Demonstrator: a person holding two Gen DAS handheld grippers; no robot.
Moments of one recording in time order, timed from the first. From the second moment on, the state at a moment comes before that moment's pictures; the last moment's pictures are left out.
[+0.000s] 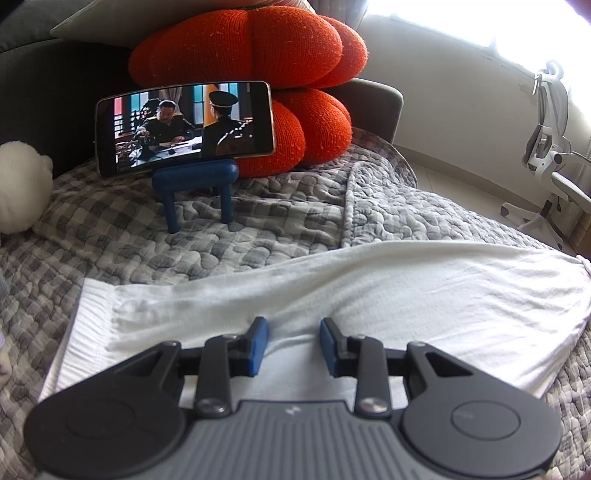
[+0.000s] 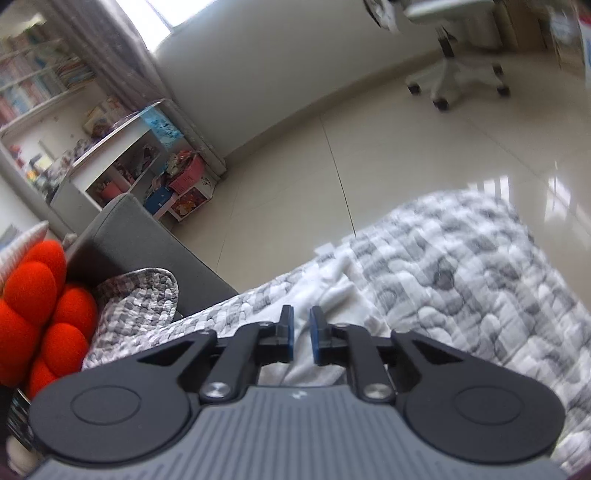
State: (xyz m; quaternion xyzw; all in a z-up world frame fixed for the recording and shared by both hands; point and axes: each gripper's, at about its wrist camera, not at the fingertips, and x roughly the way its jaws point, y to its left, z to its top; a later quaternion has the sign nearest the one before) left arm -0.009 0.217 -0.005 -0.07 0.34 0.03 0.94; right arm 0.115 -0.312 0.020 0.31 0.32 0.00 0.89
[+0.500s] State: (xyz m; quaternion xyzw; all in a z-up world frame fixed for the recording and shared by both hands) left arm -0.009 0.216 -0.005 -0.07 0.34 0.03 0.94; right arm 0.093 -0.300 0.032 0.25 0.31 -0.04 0.91
